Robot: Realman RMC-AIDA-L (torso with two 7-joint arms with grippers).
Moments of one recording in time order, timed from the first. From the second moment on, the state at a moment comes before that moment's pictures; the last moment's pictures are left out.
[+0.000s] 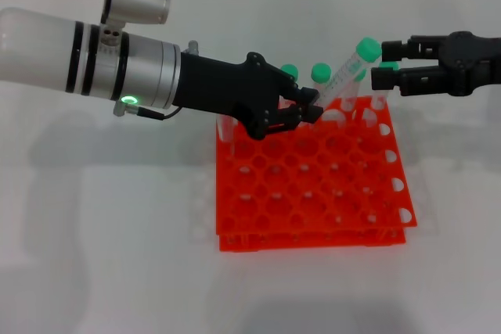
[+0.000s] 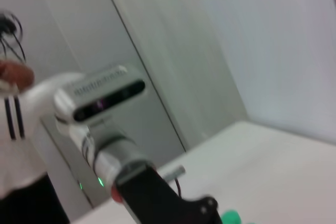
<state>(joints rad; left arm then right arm) -0.86 -2.06 0.96 0.47 1.96 1.44 -1.29 0.60 1.94 -0.89 -0.77 -1.74 -1.65 1.75</state>
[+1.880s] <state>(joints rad) -0.85 -2.07 0.95 0.47 1.94 1.43 -1.26 0.57 2.03 -0.91 -0.28 -1.33 -1.62 1.14</state>
